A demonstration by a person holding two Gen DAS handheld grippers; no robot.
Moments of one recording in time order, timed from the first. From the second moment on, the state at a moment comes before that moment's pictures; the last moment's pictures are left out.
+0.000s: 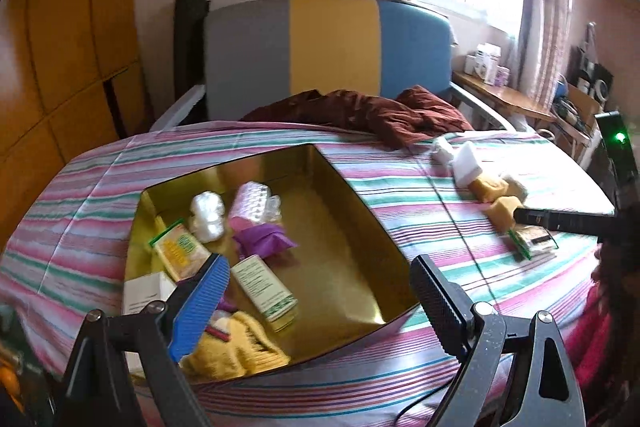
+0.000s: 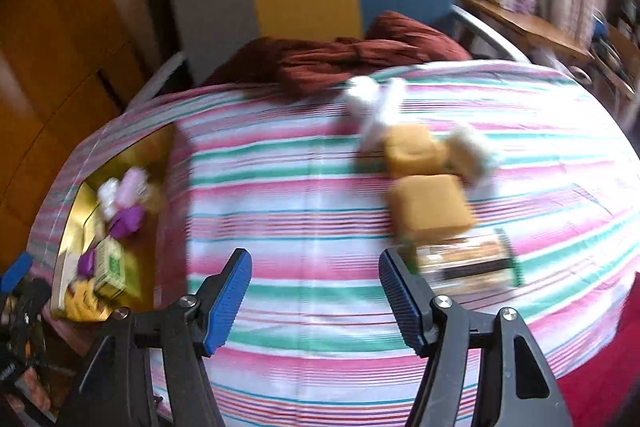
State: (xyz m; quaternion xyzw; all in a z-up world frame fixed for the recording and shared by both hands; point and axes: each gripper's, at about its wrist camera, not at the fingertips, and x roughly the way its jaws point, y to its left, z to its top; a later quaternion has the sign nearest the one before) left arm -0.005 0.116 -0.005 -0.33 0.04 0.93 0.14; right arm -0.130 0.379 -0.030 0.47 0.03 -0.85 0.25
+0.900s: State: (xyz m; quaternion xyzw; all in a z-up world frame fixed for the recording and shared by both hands) left arm -0.090 0.305 -0.025 -0.43 0.08 0.86 0.28; right arm -0.252 0.519 -0.050 0.47 -0.16 -0.86 0.12
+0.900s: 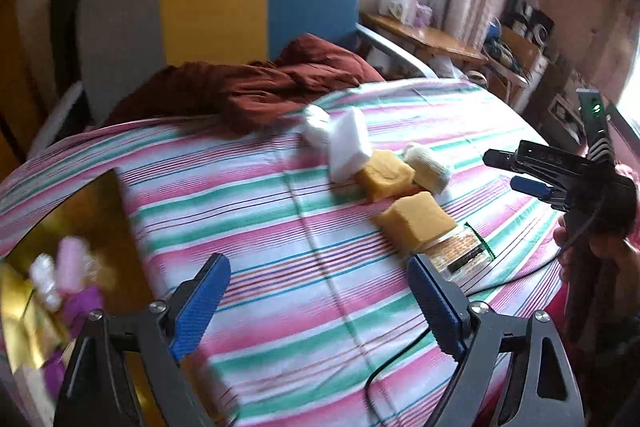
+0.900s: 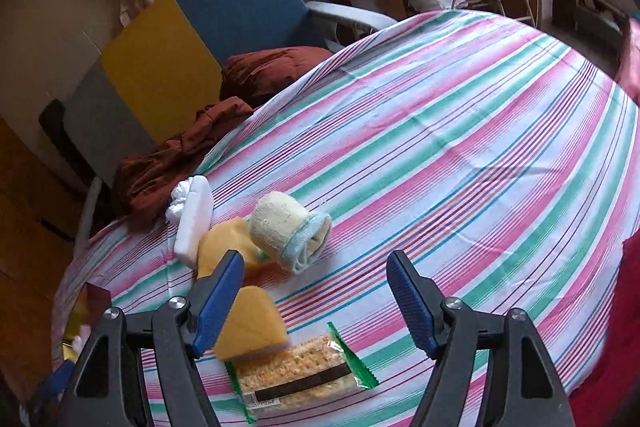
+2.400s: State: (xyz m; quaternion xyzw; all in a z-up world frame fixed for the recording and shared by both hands) left arm -0.114 0.326 -0.103 -0.53 0.05 0.80 0.27; right arm -0.288 0.447 -0.067 0.51 0.06 -0.85 0.14
